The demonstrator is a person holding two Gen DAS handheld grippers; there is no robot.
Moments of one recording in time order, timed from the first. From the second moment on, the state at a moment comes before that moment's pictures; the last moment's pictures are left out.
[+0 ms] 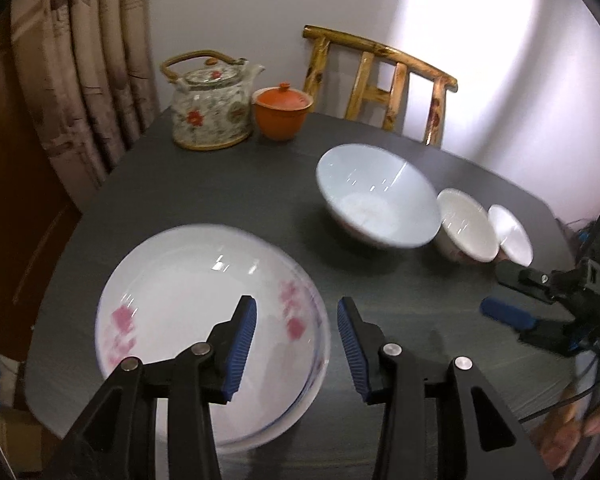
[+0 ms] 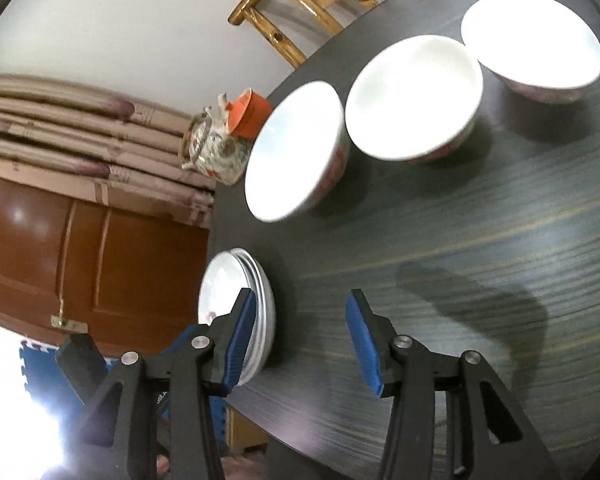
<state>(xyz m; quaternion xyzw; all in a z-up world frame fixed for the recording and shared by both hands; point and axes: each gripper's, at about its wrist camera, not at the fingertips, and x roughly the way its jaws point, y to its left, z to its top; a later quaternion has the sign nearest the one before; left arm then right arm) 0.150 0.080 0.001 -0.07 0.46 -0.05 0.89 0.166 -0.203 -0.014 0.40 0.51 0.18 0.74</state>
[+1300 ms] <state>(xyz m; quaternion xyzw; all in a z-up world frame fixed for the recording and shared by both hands) 0.327 0.041 -0.056 -0.05 0.54 -0.10 0.83 0.265 -0.189 -0.065 0.44 0.53 0.09 0.72</state>
